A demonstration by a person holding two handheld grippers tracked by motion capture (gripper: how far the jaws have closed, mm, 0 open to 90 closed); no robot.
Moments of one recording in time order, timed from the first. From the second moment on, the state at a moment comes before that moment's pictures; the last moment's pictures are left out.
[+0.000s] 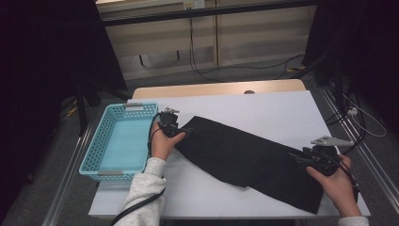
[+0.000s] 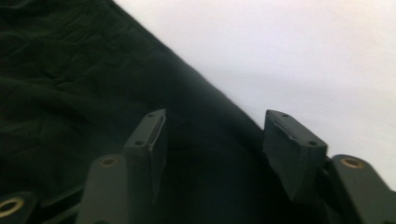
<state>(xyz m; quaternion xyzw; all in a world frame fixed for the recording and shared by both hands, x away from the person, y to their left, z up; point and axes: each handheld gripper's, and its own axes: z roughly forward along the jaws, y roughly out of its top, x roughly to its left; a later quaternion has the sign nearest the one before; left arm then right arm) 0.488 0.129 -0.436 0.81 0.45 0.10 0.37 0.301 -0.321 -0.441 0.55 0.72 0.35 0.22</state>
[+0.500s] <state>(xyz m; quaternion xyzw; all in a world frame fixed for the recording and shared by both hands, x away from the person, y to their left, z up) 0.494 0.129 -0.448 0.81 0.45 0.12 0.35 0.302 -0.293 -0.440 0.52 0.74 0.38 0.20</state>
